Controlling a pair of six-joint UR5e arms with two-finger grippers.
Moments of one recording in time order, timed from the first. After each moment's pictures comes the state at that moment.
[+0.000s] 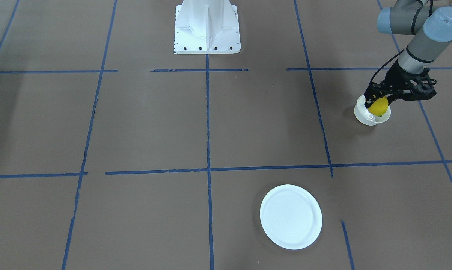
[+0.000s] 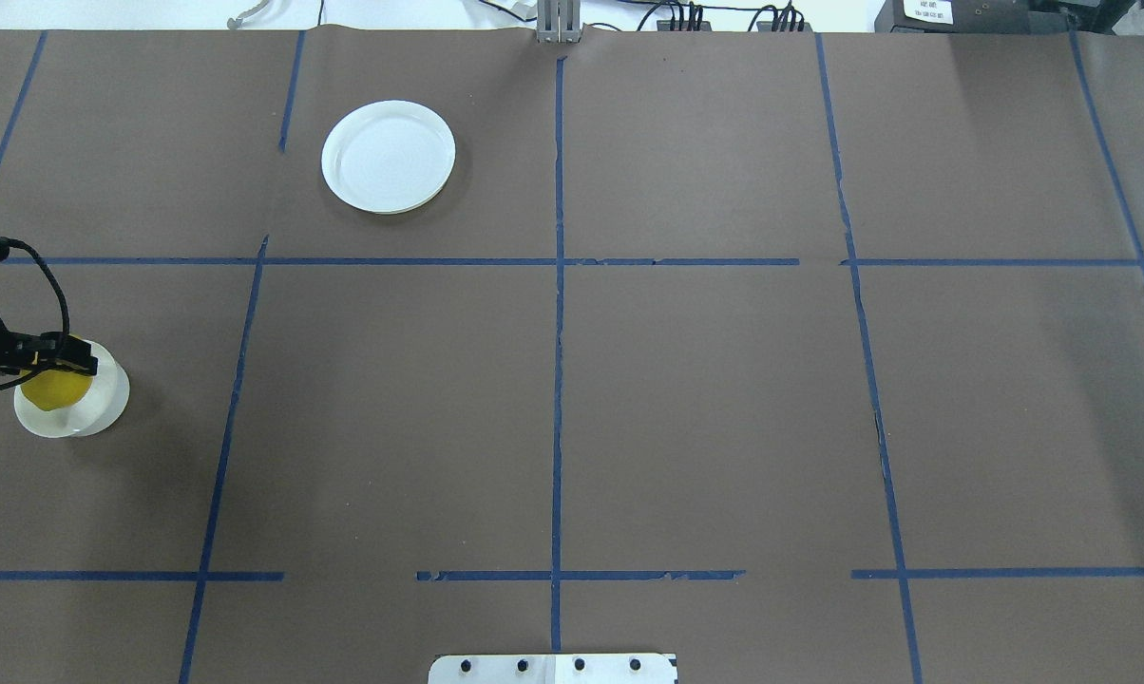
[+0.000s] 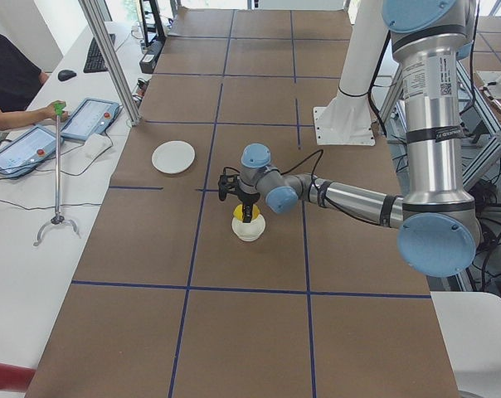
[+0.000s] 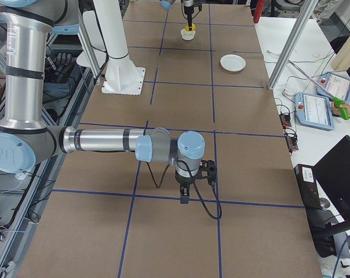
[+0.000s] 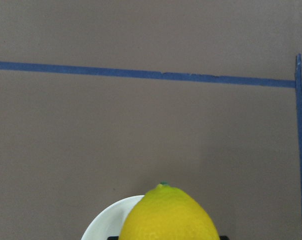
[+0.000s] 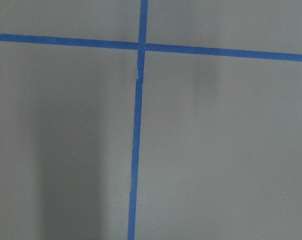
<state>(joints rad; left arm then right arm) -0.88 -1.42 -1.85 -2.14 -2.07 -0.97 1.54 -1.71 1.75 -1.64 2.28 -0.04</state>
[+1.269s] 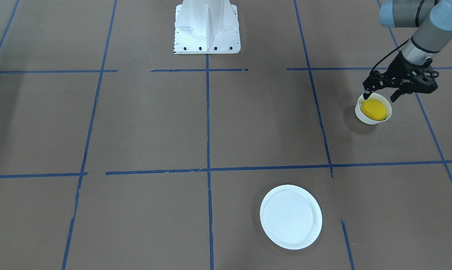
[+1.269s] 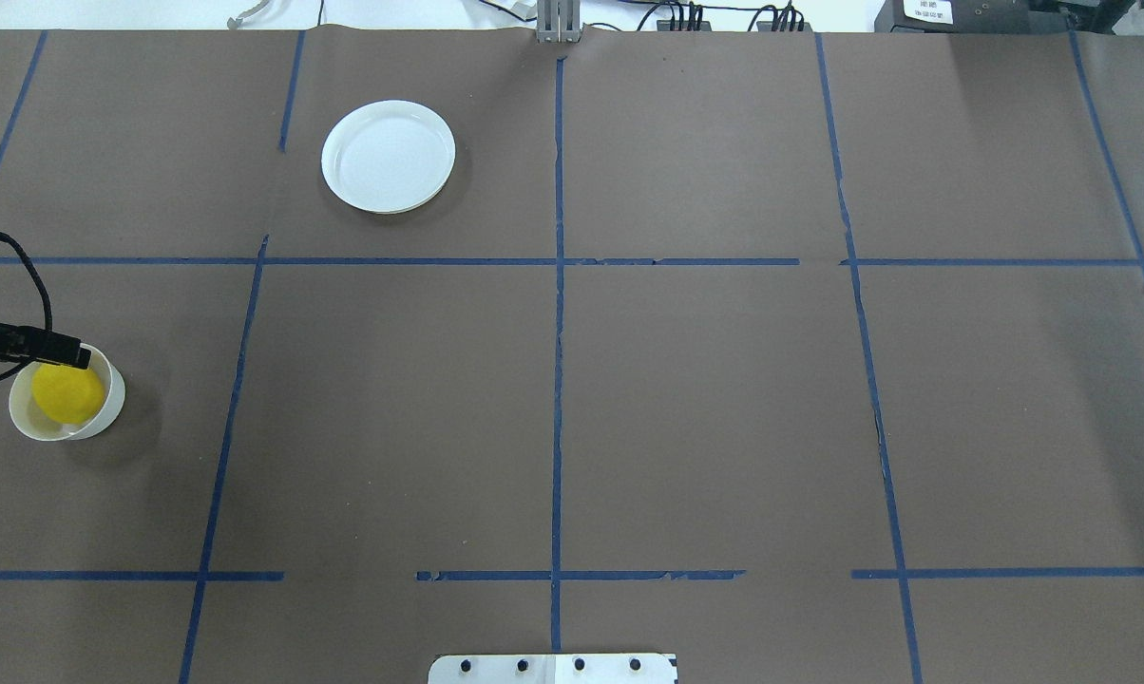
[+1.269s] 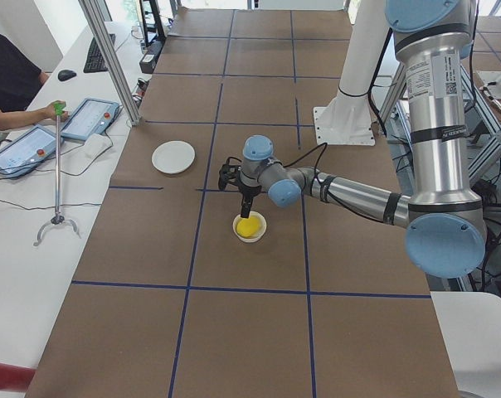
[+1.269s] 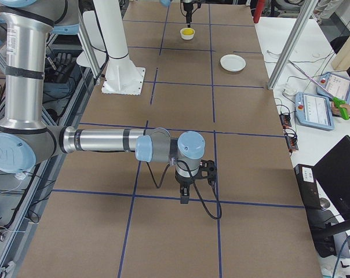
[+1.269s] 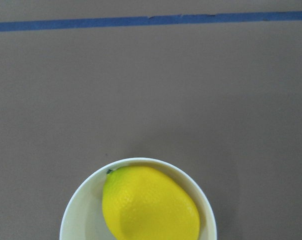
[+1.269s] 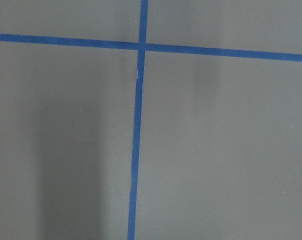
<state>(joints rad) -0.97 -1.43 -1.93 -2.05 -2.12 -0.74 1.54 -1.71 1.75 -1.64 2.28 -0.04</state>
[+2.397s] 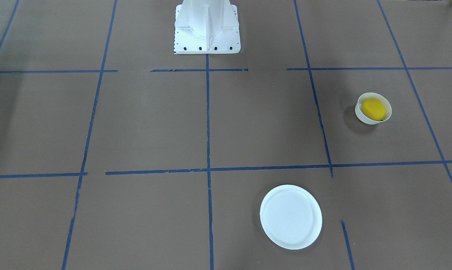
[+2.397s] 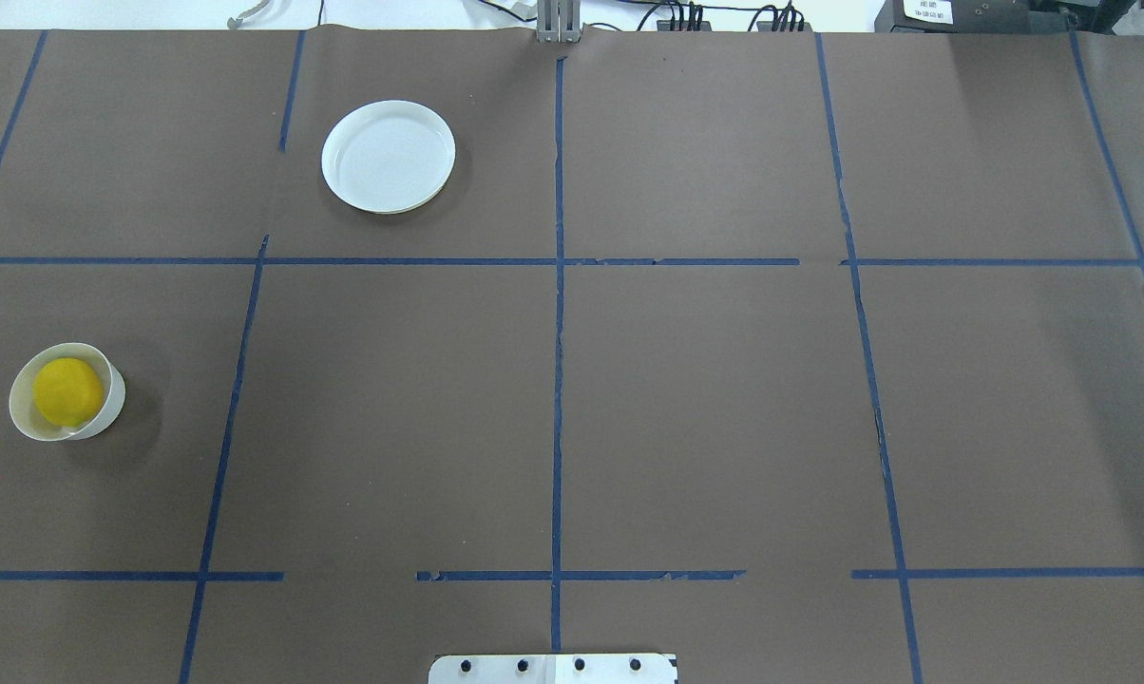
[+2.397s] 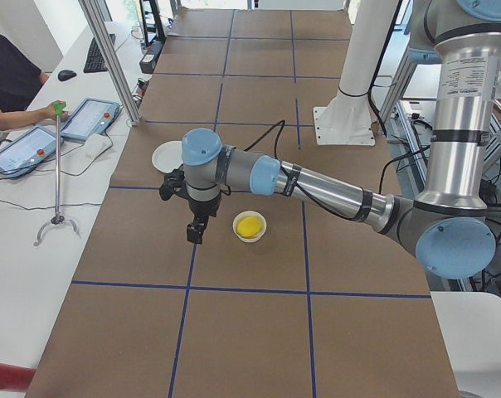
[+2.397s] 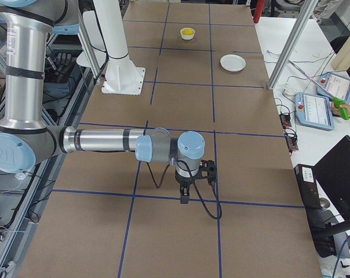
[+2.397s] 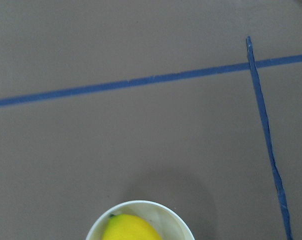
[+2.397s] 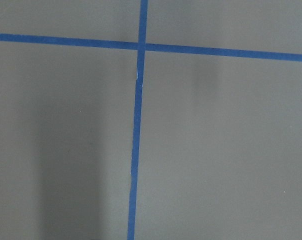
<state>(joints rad) -1.54 -1.58 -1.84 -1.45 -2.31 0.17 1.54 -1.71 1.75 -1.64 2.28 -0.04</state>
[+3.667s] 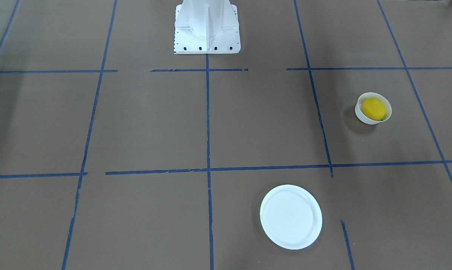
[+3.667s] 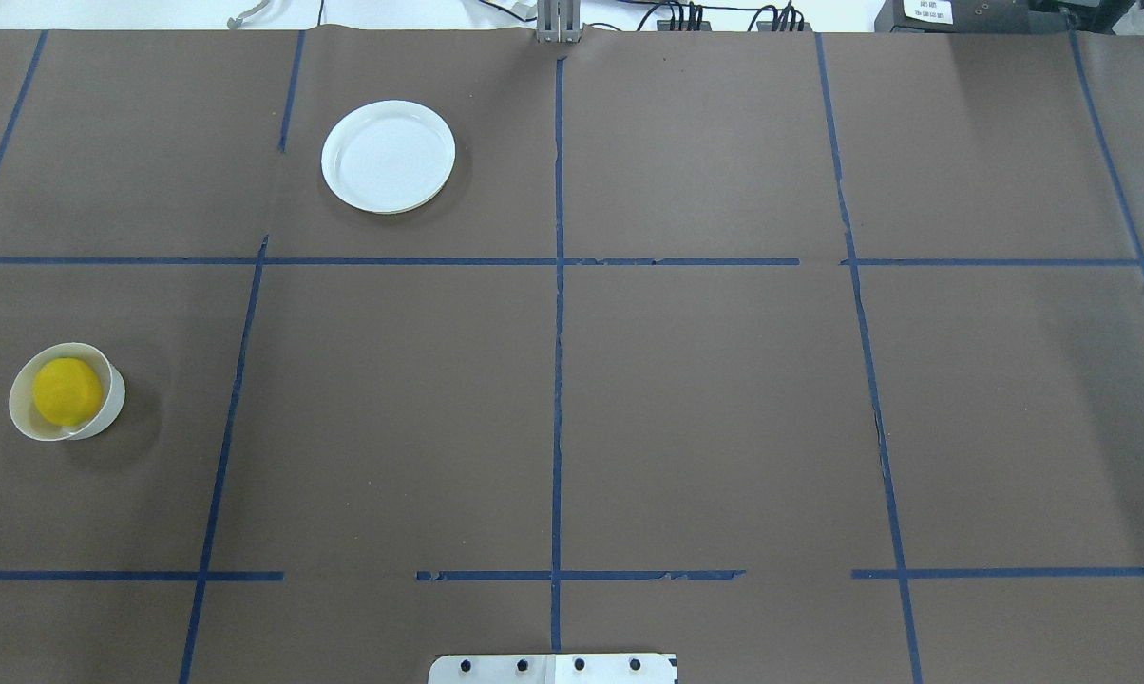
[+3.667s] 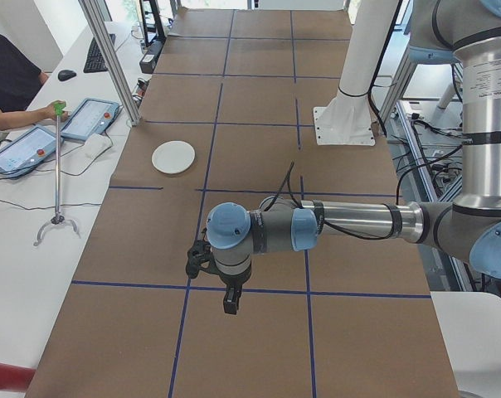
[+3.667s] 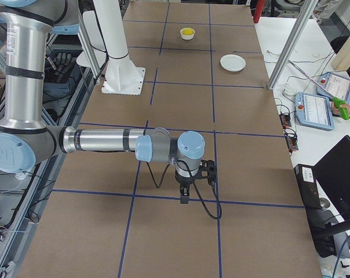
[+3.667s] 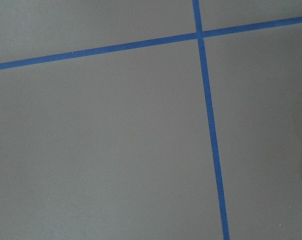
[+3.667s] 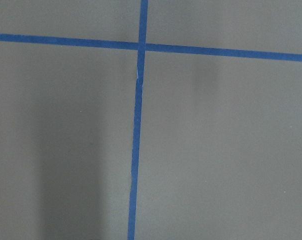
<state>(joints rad) -1.66 -1.45 -1.73 -1.45 -2.31 0.24 1.54 -1.71 1.75 -1.64 2.28 -0.04</state>
